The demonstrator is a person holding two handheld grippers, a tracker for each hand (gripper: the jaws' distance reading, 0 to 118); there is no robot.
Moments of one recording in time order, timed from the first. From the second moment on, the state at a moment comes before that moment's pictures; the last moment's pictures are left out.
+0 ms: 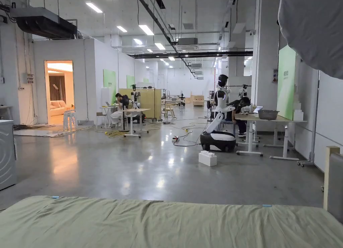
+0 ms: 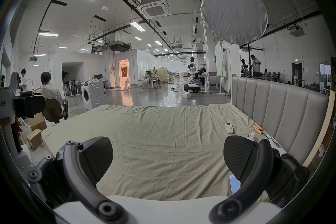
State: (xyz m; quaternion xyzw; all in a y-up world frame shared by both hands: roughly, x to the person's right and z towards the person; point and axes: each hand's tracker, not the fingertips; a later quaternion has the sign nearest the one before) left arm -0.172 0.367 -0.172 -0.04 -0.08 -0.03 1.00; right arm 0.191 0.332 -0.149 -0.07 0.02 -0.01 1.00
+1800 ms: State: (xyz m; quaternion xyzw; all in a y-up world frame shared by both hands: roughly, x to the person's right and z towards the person) left arm -0.172 0.368 -0.170 -0.04 -0.08 -0.03 1.00; right arm 0.190 0.361 -0.149 -0.07 0.00 -0.13 0.99
